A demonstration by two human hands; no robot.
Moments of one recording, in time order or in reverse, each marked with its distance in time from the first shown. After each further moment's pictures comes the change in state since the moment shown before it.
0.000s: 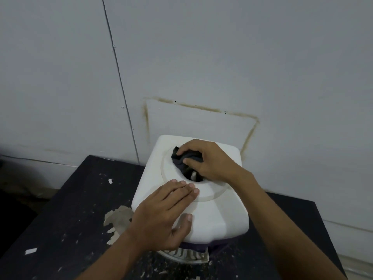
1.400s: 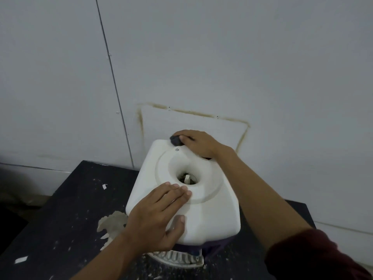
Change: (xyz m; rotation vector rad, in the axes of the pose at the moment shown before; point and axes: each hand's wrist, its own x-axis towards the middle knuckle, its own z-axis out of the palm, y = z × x) left_hand 0.000 -0.001 0.001 -0.016 0.020 -0.012; right_hand 0.064 0.046 -0.015 -0.174 -0.140 0.224
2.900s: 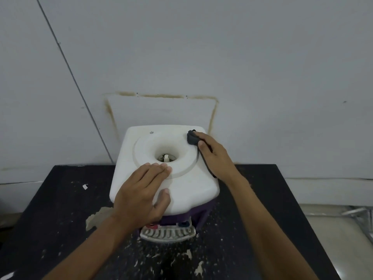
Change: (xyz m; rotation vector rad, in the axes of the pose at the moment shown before) left_hand 0.005 0.001 -0.001 0.045 -0.005 0.014; right_hand -0.160 0.017 0.042 0.490 0.525 0.231
